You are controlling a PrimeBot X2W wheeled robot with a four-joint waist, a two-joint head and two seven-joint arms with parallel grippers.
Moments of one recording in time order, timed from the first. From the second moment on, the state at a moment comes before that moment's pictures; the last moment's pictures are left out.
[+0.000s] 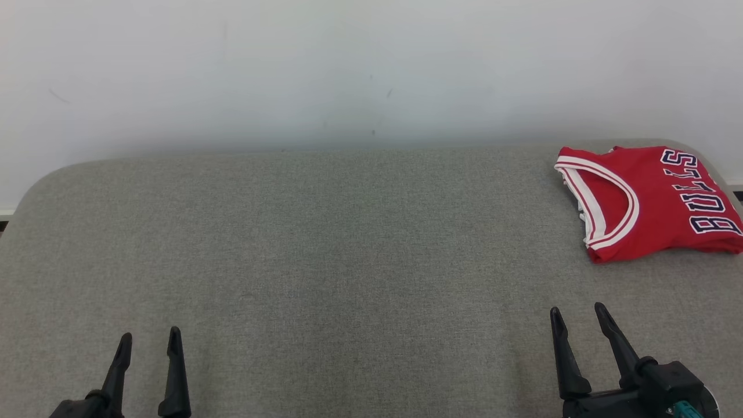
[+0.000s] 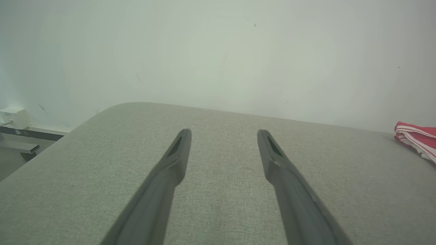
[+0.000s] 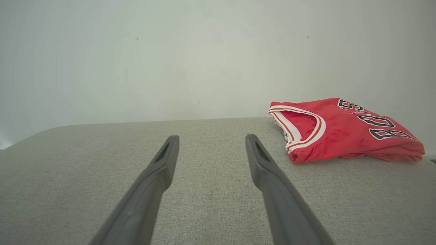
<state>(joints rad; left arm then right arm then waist) 0.02 0.10 0.08 0.14 -0.22 -0.07 -0.26 0.00 -0.10 0.06 0.18 0.17 0.13 -0.26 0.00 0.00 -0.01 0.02</state>
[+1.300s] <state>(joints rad) 0.03 0.07 0.09 0.21 -0.57 -0.08 -0.16 0.01 -0.09 0.03 0.25 0.55 0.13 -0.16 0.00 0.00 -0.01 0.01</state>
